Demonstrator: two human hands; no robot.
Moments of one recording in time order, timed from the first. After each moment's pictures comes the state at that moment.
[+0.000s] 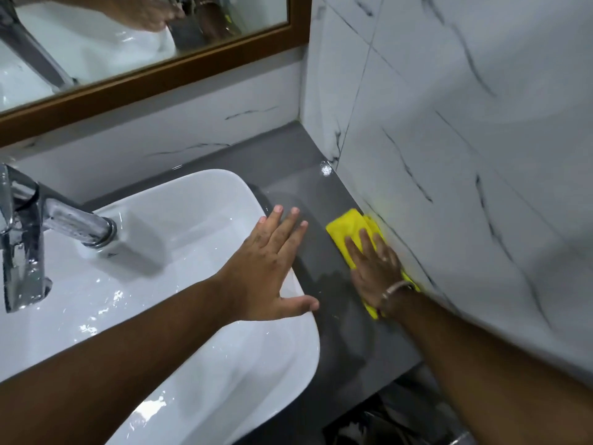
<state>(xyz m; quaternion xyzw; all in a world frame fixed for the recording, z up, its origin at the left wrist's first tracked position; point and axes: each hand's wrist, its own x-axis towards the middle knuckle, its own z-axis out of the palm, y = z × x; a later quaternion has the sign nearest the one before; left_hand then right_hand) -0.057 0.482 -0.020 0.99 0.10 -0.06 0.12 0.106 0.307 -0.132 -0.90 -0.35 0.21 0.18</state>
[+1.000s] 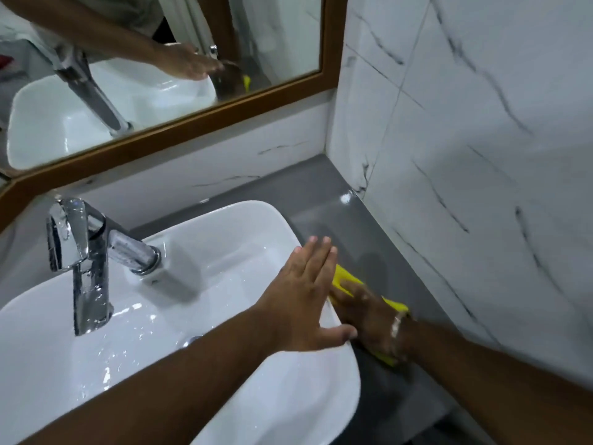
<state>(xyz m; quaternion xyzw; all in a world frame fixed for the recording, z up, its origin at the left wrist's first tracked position) -0.060 0.481 -0.018 0.98 0.11 -0.07 0.14 0.081 0.348 -0.145 -0.70 -0.71 0.10 0.01</state>
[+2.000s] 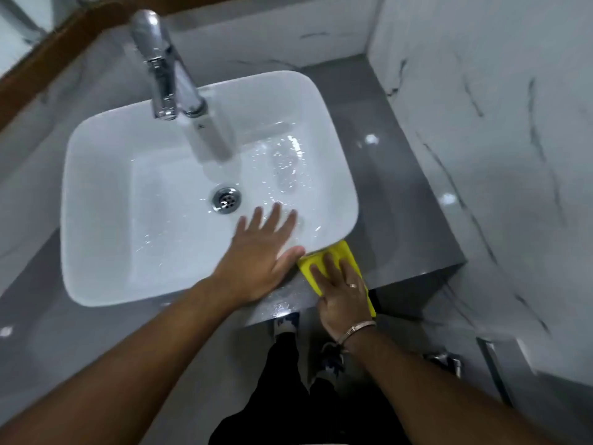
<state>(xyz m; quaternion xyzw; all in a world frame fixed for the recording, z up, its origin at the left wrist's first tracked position) -0.228 0.372 -0.019 0.94 0.30 -0.10 0.15 -0.102 0.206 -0.134 -0.79 -0.59 0.15 0.10</state>
